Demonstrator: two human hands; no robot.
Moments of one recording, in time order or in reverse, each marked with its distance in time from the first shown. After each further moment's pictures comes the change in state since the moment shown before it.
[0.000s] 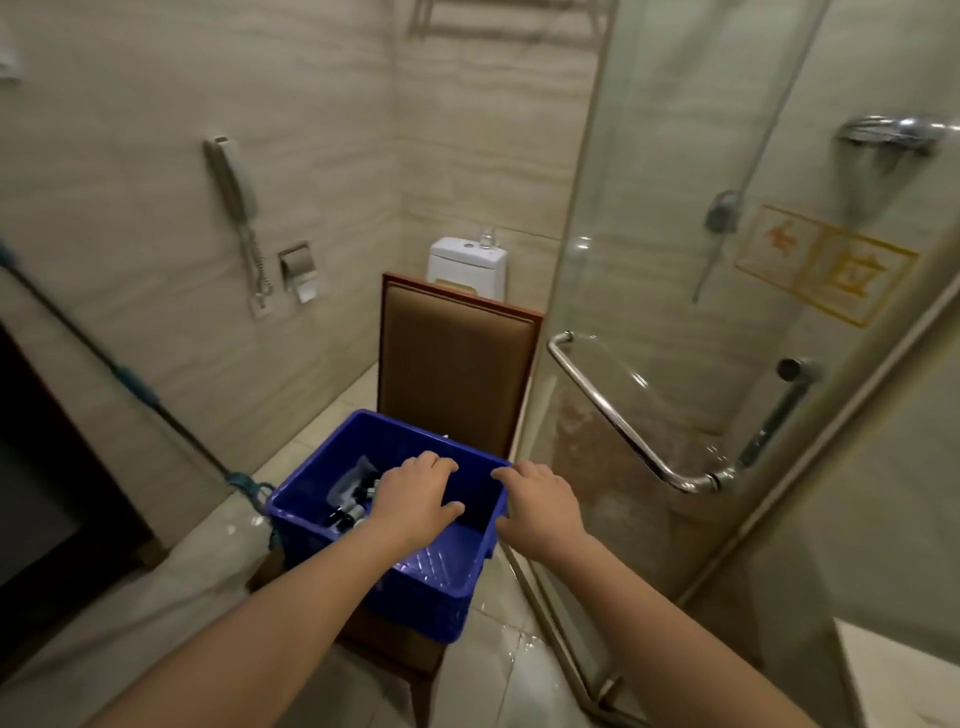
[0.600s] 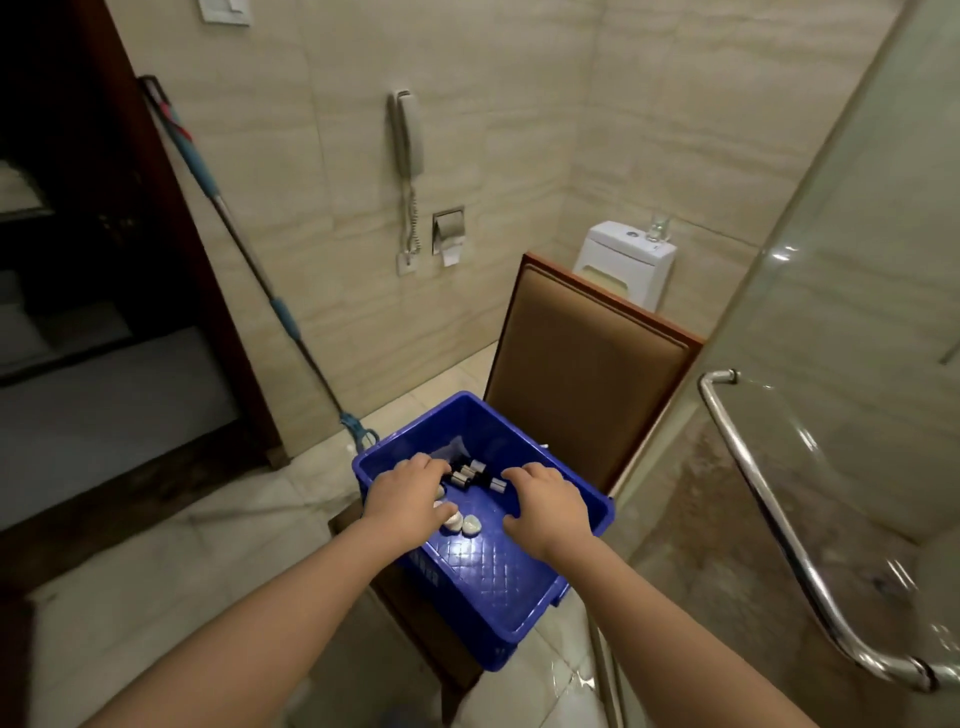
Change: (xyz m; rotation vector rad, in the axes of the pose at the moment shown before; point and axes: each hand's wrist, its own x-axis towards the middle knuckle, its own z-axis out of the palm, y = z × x) left_hand 0.023 -0.083 0.024 -0.075 0.035 -0.446; right_hand 0.134 -0.023 0.053 -0.017 -0.211 -0.310
